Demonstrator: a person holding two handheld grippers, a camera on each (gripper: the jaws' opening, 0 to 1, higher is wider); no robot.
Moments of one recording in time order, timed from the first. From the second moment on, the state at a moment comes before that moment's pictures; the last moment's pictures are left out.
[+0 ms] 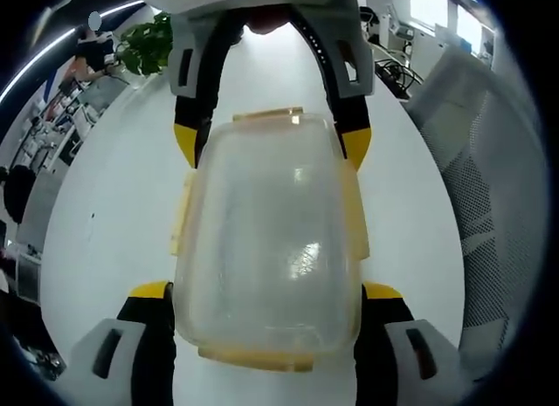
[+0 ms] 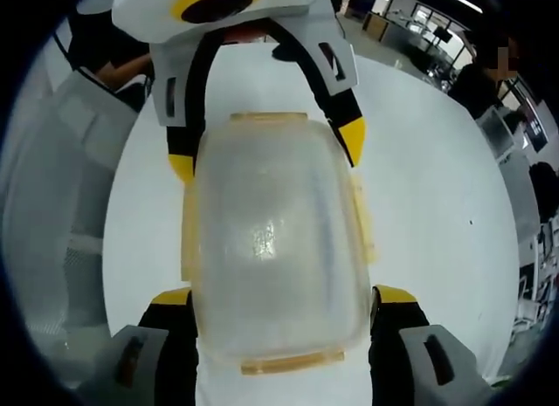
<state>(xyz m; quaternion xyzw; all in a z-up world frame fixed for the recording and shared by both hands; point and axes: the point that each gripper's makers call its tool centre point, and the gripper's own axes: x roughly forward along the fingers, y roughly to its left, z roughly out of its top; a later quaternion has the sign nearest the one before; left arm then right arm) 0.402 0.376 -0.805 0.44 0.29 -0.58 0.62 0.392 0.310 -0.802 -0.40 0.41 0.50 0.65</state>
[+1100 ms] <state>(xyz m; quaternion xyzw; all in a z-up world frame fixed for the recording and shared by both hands) 0.435 0.372 -0.803 0.43 0.29 -0.58 0.63 0.427 0.307 -0.801 -0.40 0.40 0.51 0.65</state>
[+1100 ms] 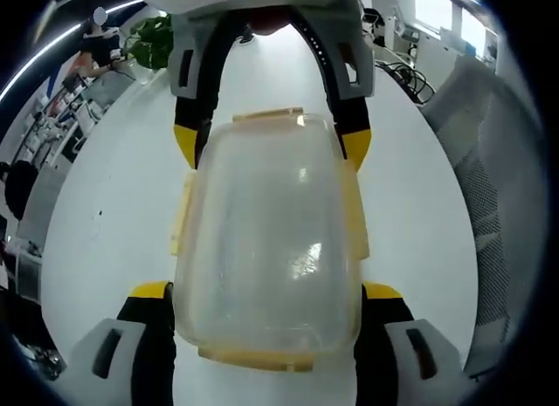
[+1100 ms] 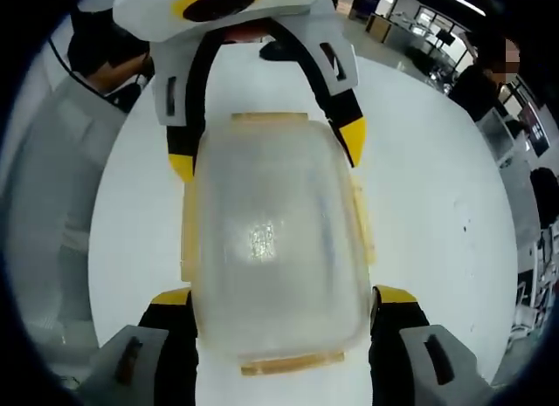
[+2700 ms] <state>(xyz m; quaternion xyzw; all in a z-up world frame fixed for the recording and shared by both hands) 0.453 0.367 -0.796 0.41 0.28 -0.55 0.67 0.448 0.303 -0.790 -0.40 0.38 0.49 0.68</state>
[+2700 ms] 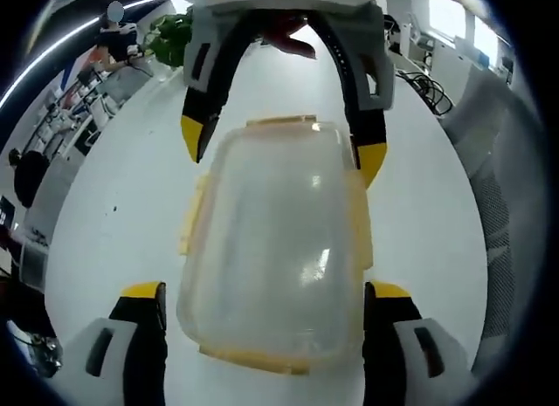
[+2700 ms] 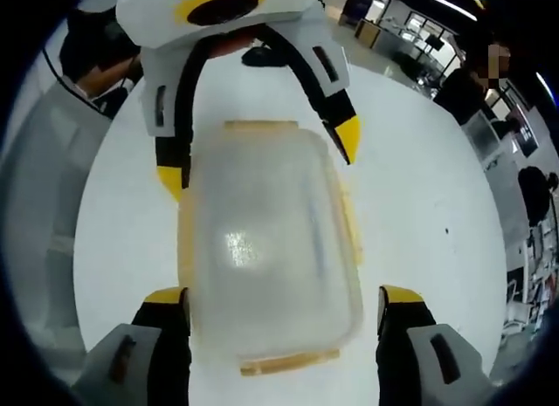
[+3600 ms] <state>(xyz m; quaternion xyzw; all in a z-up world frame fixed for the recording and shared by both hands) 0.442 0.390 -0.797 0.33 0.32 -0.51 0.73 0.433 0.292 -0.791 -0.35 0.38 0.44 0.73</state>
